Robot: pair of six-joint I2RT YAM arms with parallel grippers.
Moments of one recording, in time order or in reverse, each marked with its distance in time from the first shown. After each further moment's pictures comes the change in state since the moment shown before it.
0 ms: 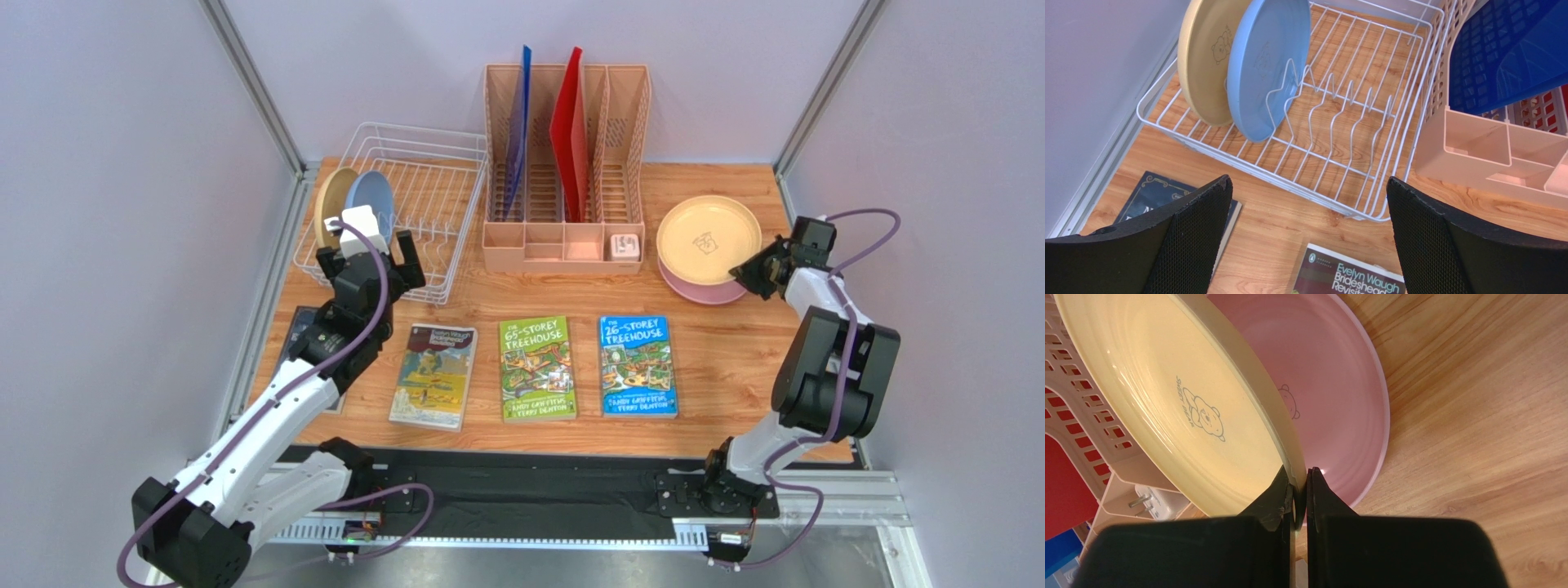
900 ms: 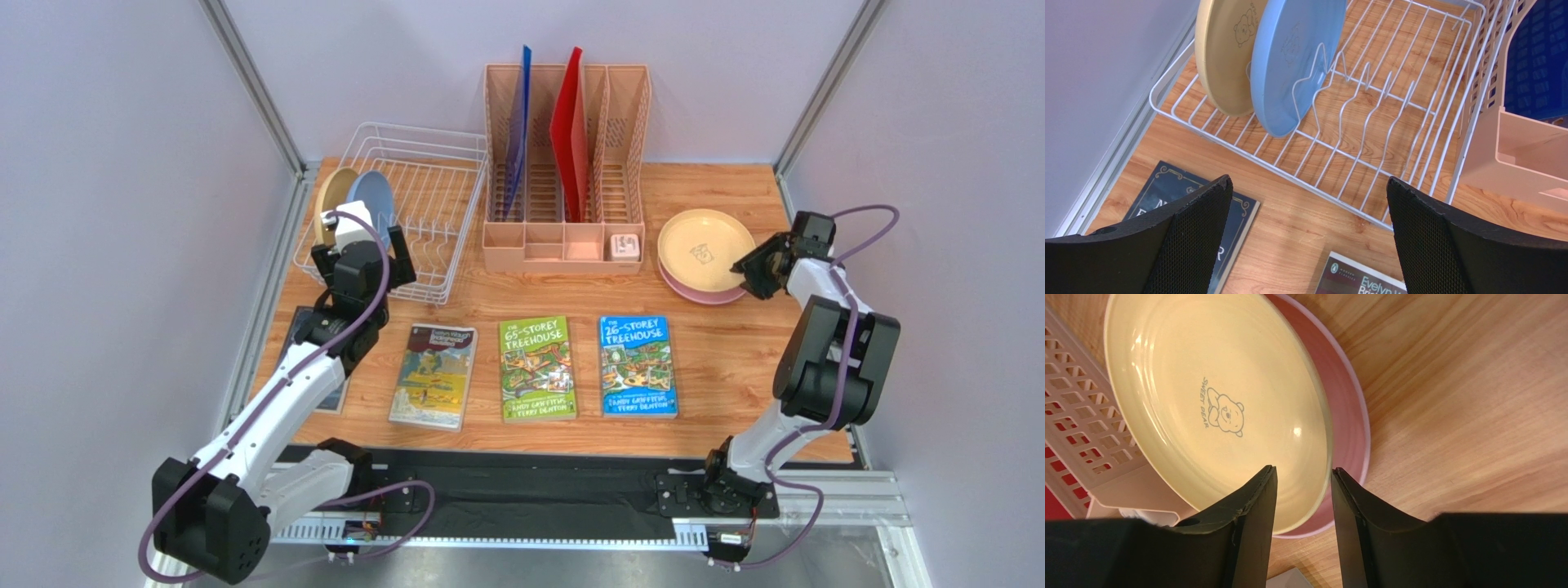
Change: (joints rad) left arm 0.127 0.092 -0.012 0.029 0.059 0.001; right arm -0.004 0.080 0.080 -0.060 0.039 0.002
